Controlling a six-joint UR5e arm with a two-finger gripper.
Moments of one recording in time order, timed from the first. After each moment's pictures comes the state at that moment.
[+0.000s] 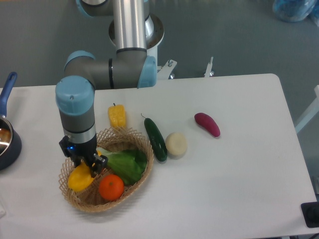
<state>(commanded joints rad) 2.04 -2.00 -1.67 -0.85 1.47 0.56</state>
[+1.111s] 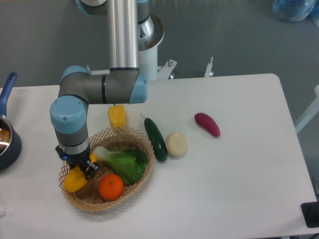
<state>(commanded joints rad) 2.03 -2.04 -1.66 -0.85 1.47 0.56</state>
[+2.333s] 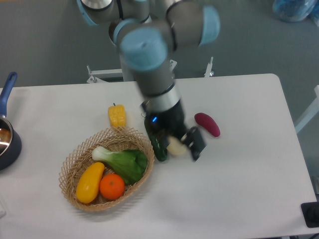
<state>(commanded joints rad) 2.51 -1.69 -1.53 -1.14 1.63 1.36</state>
